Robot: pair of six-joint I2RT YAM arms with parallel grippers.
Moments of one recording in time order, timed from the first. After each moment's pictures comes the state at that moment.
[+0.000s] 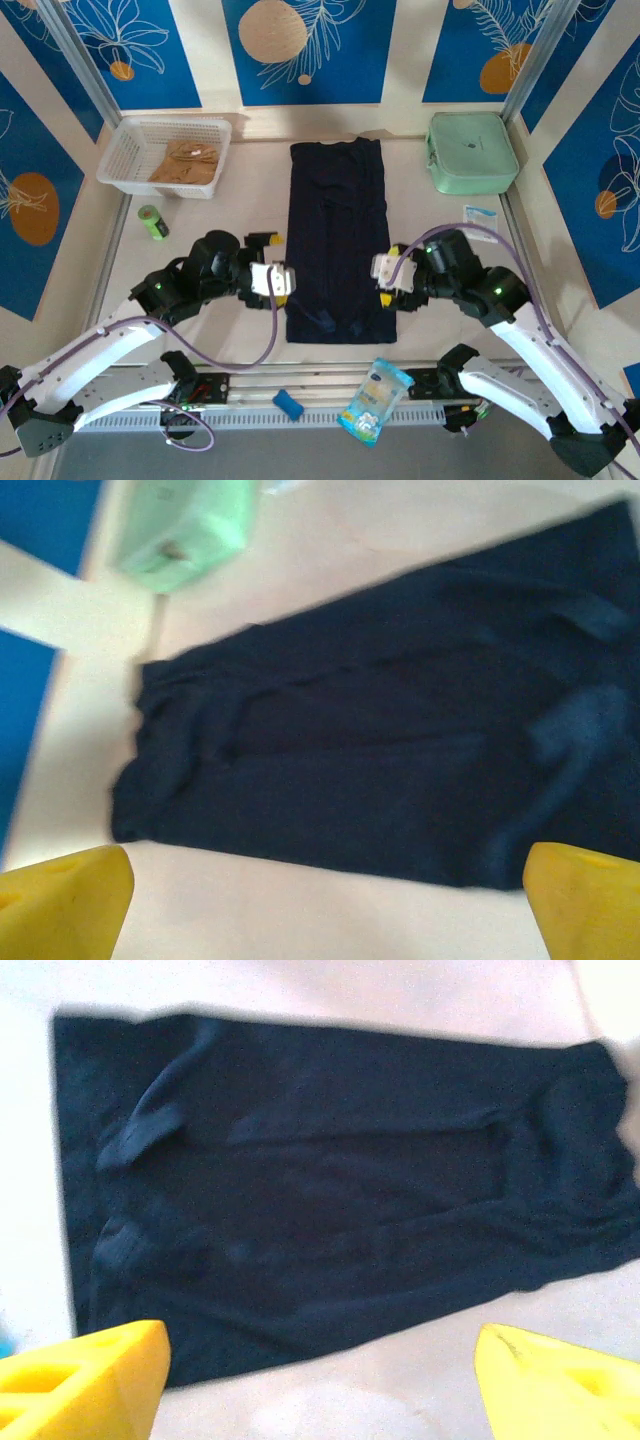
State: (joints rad) left arm -0.85 0.87 0.89 -0.63 0.12 0.89; right arm 0.64 0.79 0.93 -1.01 -0.15 -0.85
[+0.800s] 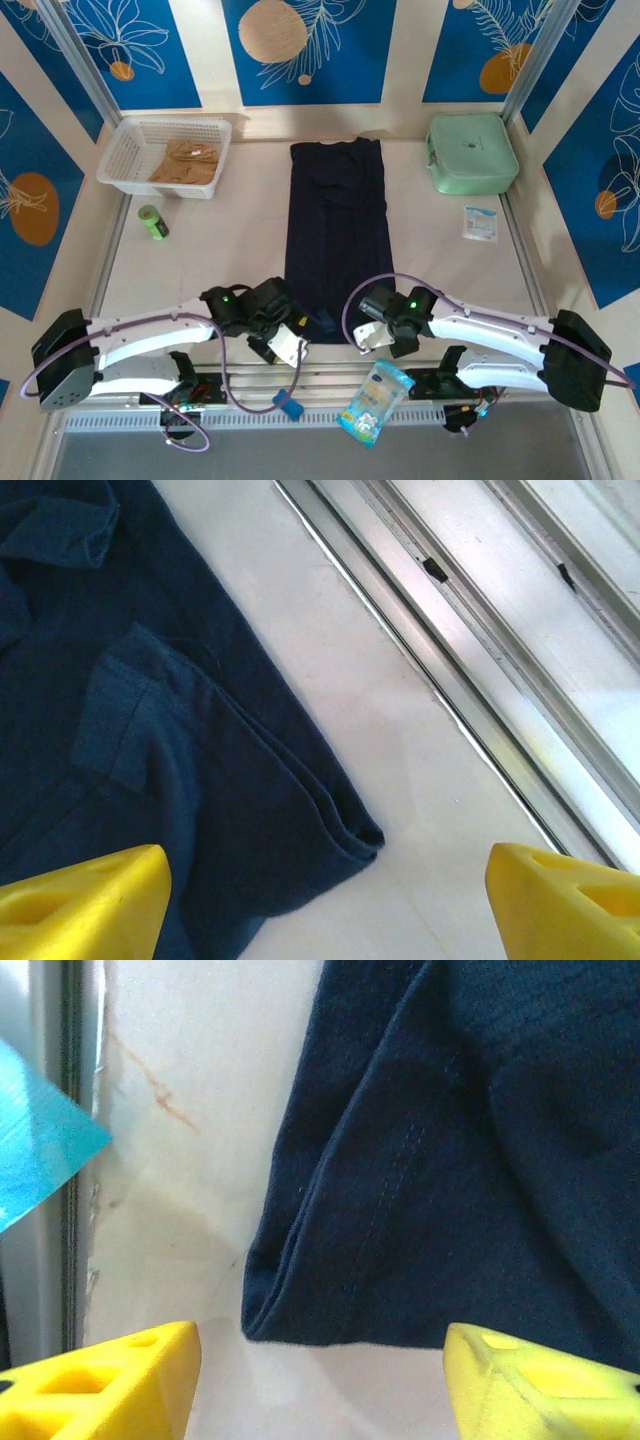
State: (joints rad) left arm -1.08 1.17 0.67 -0.61 0.18 1.16; right arm 1.01 1.10 0.57 -0.94 0.17 -0.87
